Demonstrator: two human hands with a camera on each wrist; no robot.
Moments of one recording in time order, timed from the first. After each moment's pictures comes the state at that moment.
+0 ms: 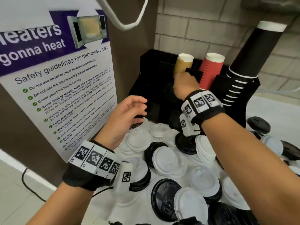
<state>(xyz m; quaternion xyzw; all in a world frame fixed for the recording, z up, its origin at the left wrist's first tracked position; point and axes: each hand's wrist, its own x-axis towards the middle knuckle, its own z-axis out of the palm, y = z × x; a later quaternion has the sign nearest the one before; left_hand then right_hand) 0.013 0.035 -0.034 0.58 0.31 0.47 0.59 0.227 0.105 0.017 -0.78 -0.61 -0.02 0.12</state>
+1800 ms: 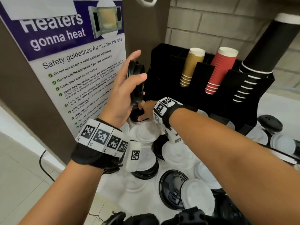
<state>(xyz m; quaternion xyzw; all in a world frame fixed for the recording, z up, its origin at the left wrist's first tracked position) 0.001 0.024 0.014 0.57 0.26 0.56 0.54 0.132 0.139 -0.089 -0.58 -0.80 0.10 -0.10</state>
